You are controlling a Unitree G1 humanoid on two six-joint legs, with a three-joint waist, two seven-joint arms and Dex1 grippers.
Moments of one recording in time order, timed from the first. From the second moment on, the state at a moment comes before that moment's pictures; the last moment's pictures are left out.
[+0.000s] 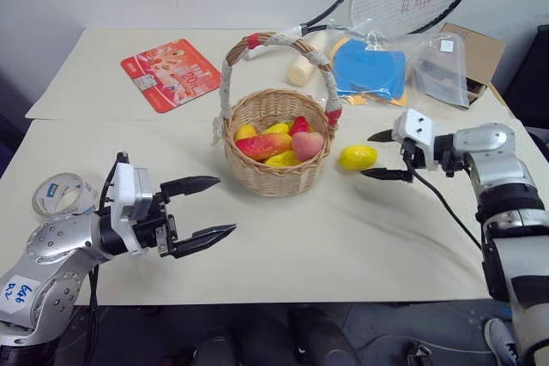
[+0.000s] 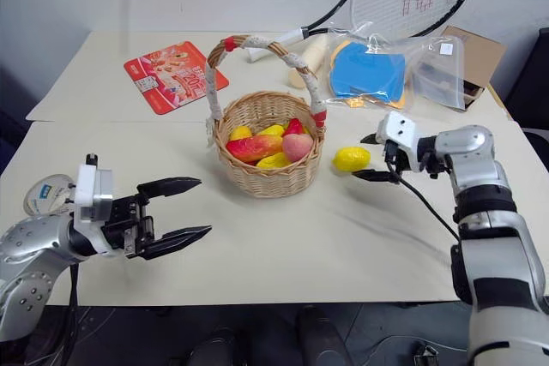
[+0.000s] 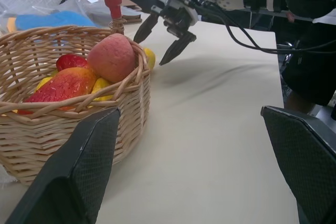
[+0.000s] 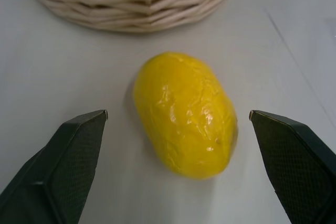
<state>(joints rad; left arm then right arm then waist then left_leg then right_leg) 0.00 0.74 0.29 -0.54 -0.77 0.46 -0.90 -1.02 -0.68 0.15 1.05 -0.05 -0.24 1.29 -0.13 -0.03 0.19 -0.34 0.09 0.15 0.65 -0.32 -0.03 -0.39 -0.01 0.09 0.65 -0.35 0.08</state>
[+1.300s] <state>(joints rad) 0.07 0.63 0.39 -0.58 -0.83 0.43 -0.72 -0.74 -0.32 0.21 -0.06 0.19 0.49 0.73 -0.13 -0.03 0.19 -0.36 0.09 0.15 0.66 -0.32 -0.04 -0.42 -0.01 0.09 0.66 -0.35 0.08</state>
